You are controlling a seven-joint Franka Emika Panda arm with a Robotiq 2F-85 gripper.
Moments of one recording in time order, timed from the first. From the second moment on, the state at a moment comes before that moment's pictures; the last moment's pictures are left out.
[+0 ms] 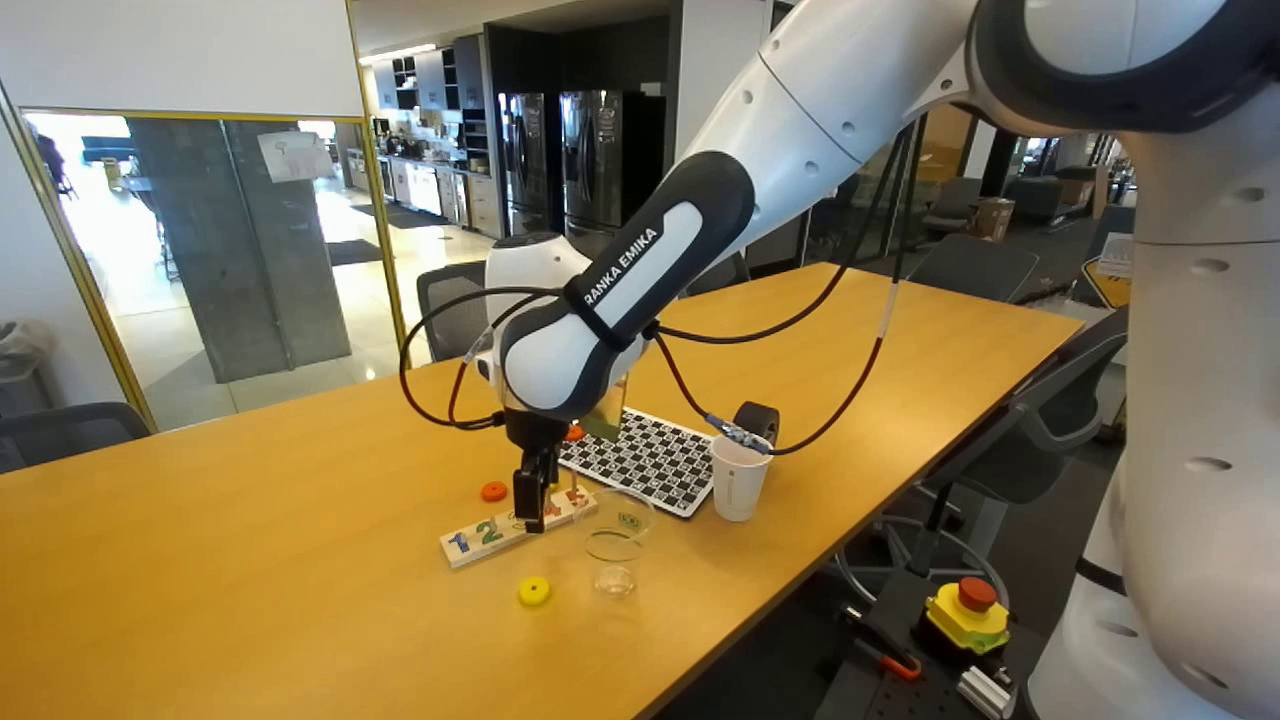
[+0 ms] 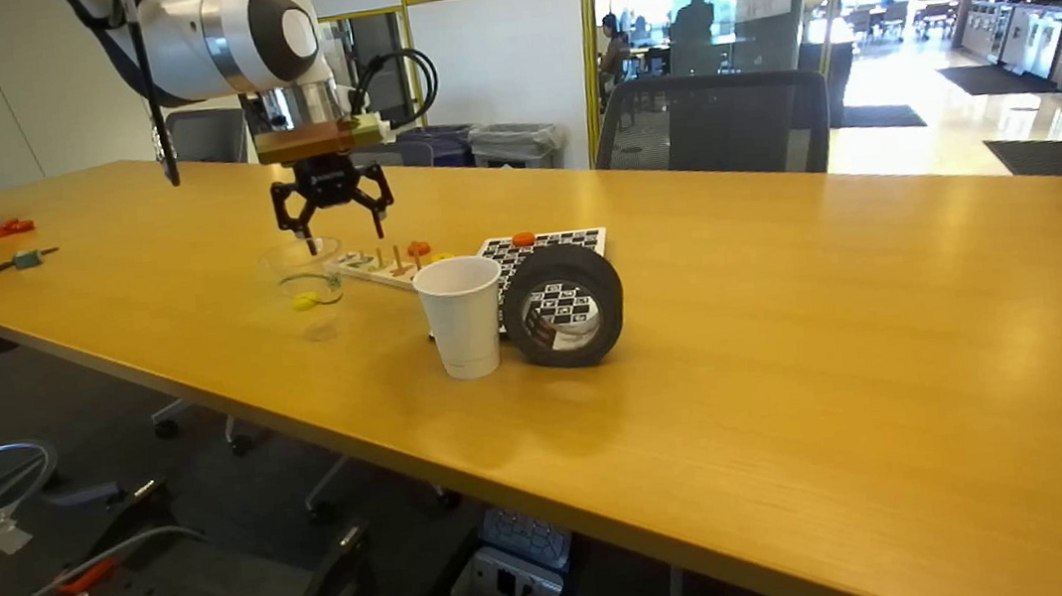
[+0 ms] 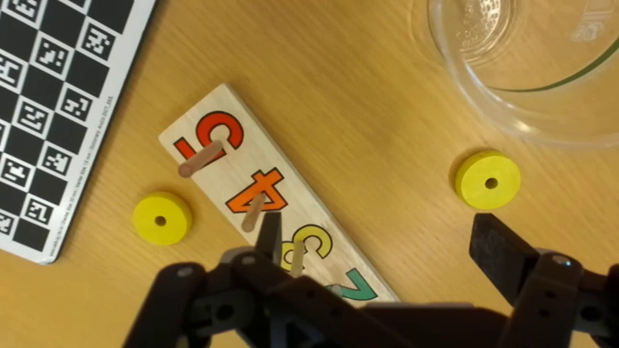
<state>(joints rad) 0.08 0.27 0.15 -2.16 -0.15 2.46 -0.36</state>
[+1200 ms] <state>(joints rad) 0.13 0.33 0.17 -2.19 -0.15 2.48 -0.33</state>
